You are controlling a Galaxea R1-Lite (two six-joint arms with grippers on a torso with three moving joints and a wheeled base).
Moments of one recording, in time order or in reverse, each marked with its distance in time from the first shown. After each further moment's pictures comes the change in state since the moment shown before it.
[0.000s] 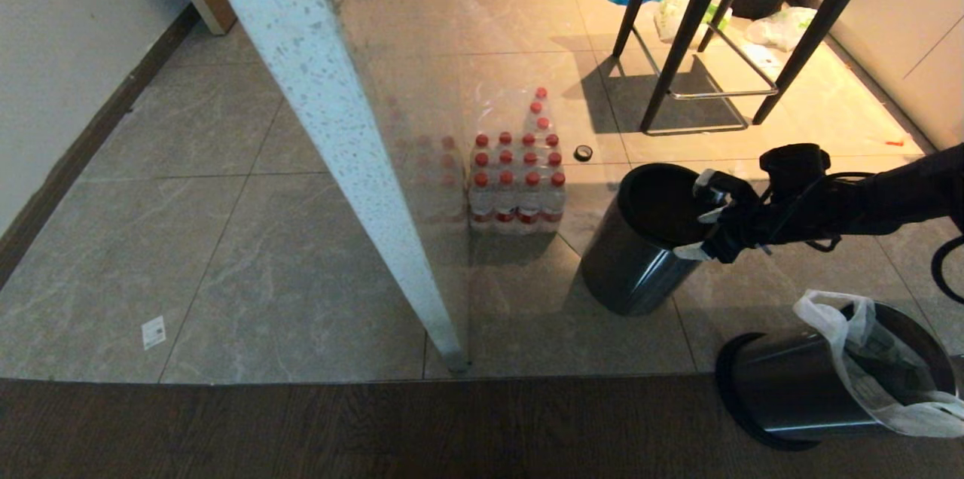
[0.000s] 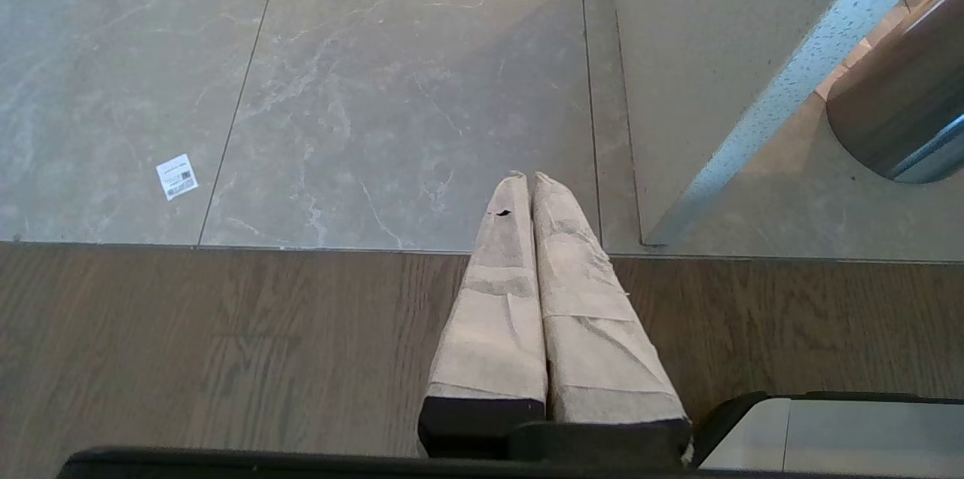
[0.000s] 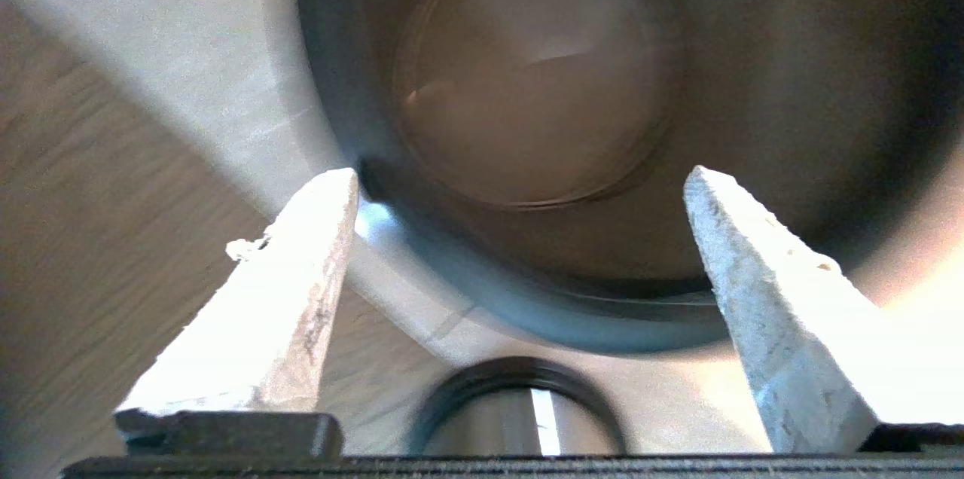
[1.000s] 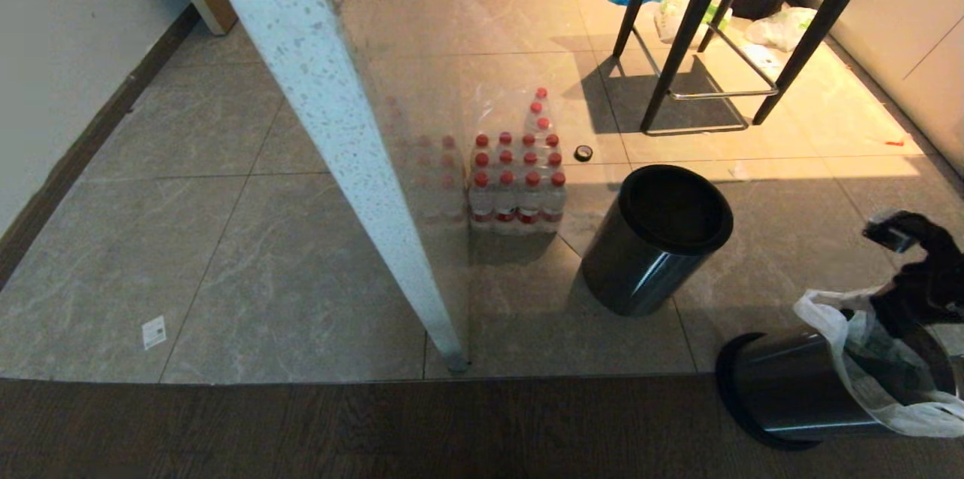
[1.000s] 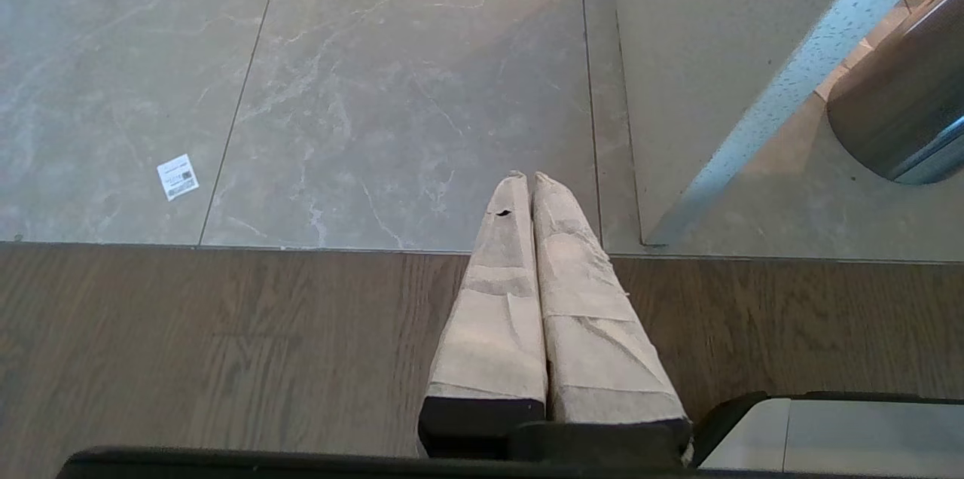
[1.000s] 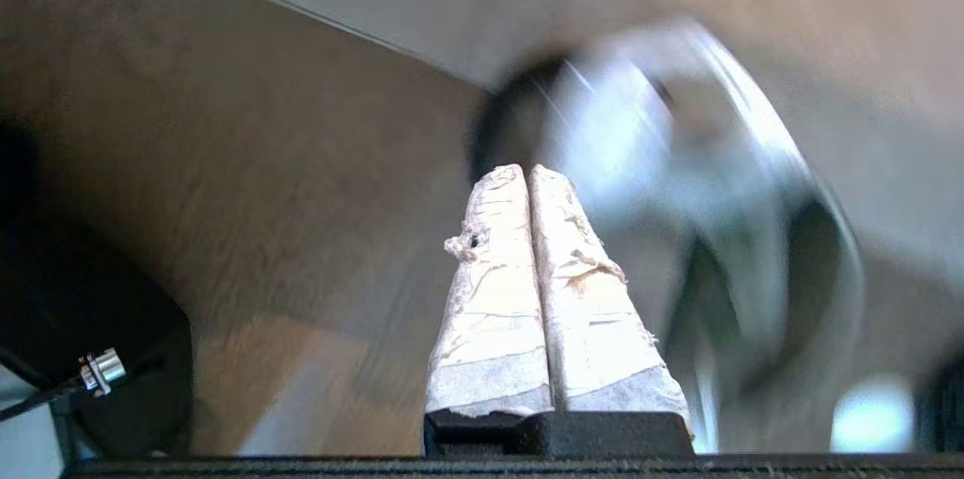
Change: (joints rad) left arm 0.000 0.000 0.000 0.000 0.000 0.000; right arm -0.376 -0.477 0.653 -0.016 0.027 0.031
